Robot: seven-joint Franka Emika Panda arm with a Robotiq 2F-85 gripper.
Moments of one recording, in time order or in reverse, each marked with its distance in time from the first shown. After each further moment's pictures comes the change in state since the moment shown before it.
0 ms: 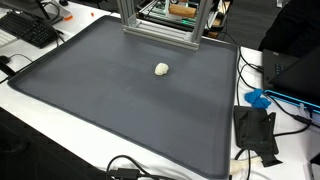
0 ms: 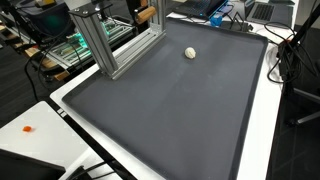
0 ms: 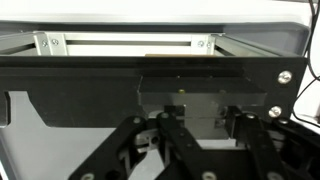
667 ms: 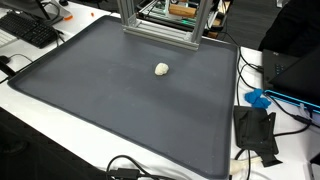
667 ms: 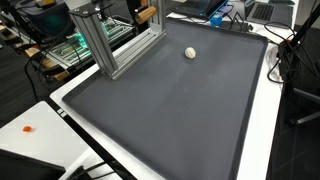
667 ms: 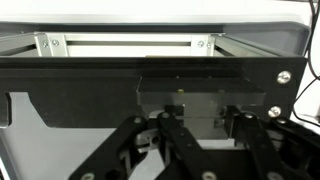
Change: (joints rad) arm 0.000 -0.001 0.004 0.001 -0.001 -0.003 0.008
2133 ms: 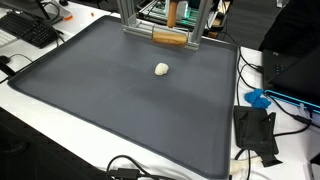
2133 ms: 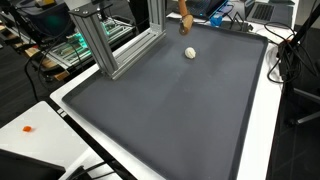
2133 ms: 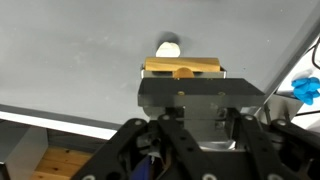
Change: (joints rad) arm -0.010 0.383 -0.058 0.116 -0.091 0.545 -0.256
